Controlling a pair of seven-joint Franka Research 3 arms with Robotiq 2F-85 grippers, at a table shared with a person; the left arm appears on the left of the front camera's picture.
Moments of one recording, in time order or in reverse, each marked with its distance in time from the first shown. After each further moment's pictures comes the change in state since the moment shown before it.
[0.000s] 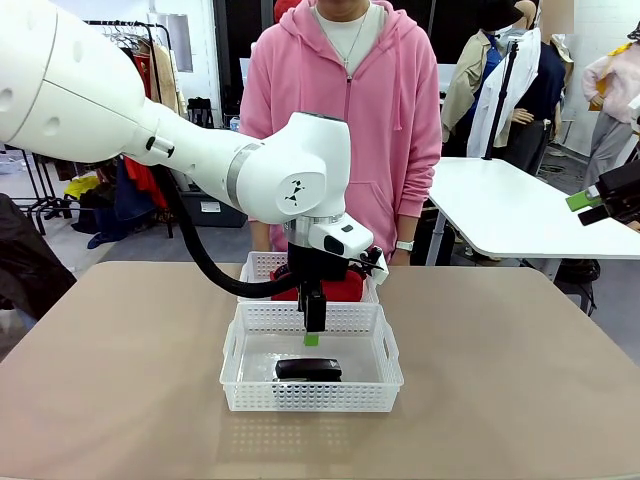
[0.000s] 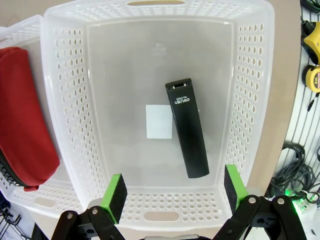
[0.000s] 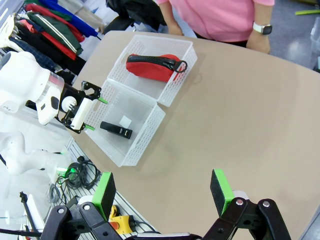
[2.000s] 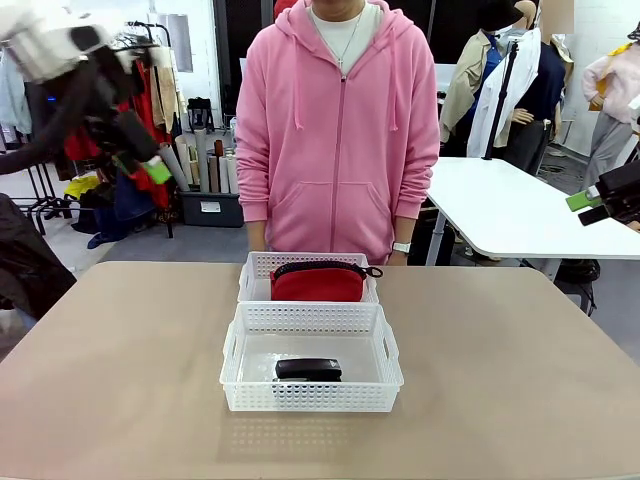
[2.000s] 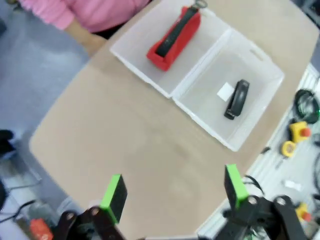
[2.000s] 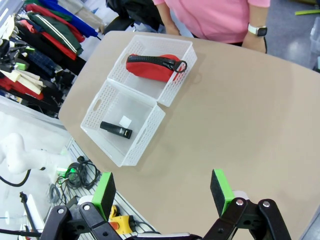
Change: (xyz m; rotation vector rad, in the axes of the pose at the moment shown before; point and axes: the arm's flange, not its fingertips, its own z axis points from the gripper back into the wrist) left arm -0.334 0.008 0.220 0.107 -0.547 0.714; right arm 0.000 0.000 0.000 0.000 0.000 -0.001
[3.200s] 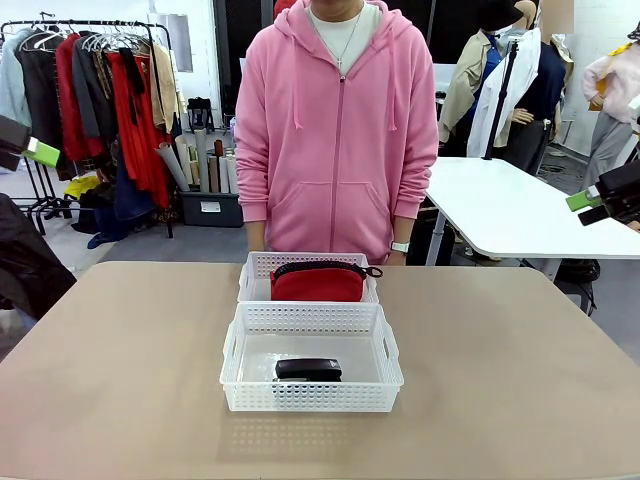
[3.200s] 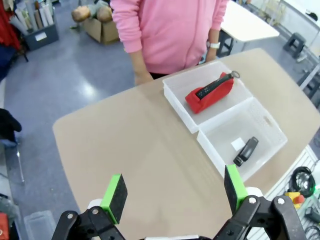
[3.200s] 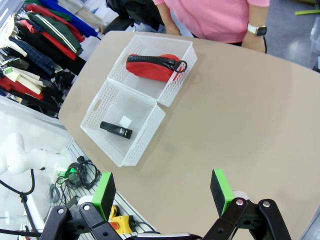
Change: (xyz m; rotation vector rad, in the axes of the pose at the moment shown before) left arm -0.150 0.013 0.067 0.088 -0.461 0.277; right arm 0.000 0.000 0.000 0.000 0.000 0.000
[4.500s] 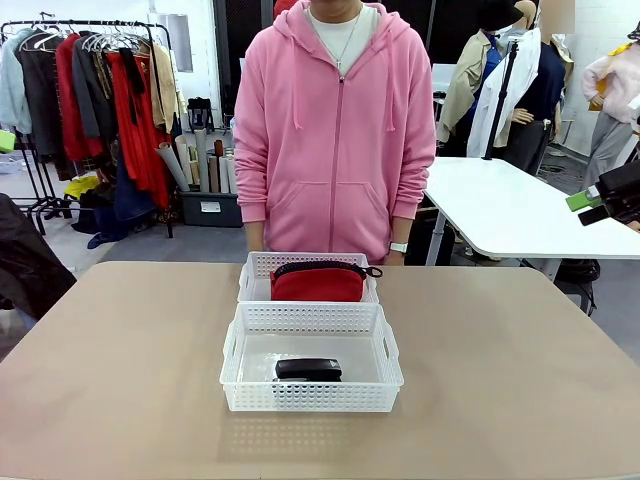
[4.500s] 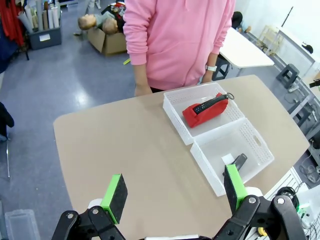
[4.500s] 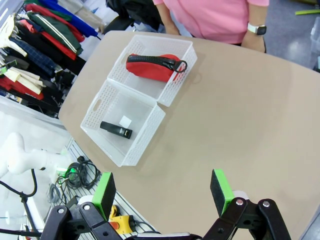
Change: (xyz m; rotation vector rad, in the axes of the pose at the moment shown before) left arm -0.018 0.022 0.035 -0.027 -0.099 0.118; right arm 0.000 0.000 0.000 0.000 0.000 0.000
